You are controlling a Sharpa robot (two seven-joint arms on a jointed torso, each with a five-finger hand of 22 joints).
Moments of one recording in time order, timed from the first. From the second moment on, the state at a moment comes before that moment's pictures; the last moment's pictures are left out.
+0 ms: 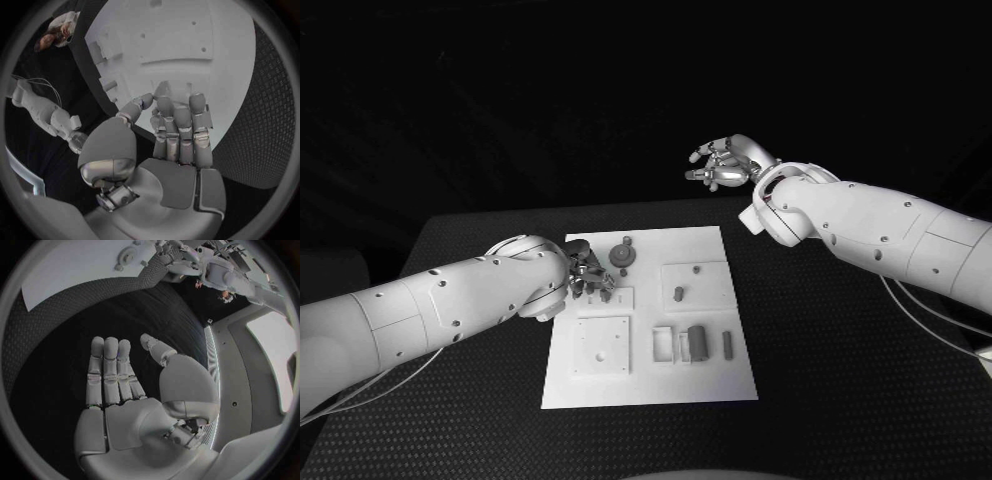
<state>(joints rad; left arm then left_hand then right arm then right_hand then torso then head) 1.26 -0.53 -0.18 1.20 -1.02 -0.11 -0.45 0.92 -0.09 0.55 -0.27 0.55 1.15 0.03 0.29 0.69 1.36 -0.08 0.71 0.72 1.11 -0.15 1.39 0.37 0.01 1.22 -0.24 0.51 1.31 1.31 -0.62 -0.03 1.07 -0.86 -0.40 0.12 1.02 -0.12 0.56 -0.18 0.19 0.77 0.15 0.17 0.71 0.96 0.05 0.93 0.62 1.07 -0.02 0.88 0.83 0.25 0.91 0.13 0.56 1.19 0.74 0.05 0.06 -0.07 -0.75</state>
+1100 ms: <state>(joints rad) 1.22 -0.57 -0.18 1.25 -1.04 -0.28 -0.40 0.93 -0.09 0.56 -0.27 0.52 1.15 0.03 0.29 0.69 1.37 -0.08 0.71 0.72 1.12 -0.15 1.39 0.37 0.01 1.23 -0.24 0.52 1.31 1.31 -0.63 -0.03 1.07 -0.86 -0.40 0.12 1.02 -0.12 0.56 -0.17 0.19 0.77 0.15 0.17 0.71 0.96 0.05 0.93 0.62 1.07 -0.02 0.88 0.84 0.25 0.91 0.13 0.56 1.19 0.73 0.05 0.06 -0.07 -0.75</state>
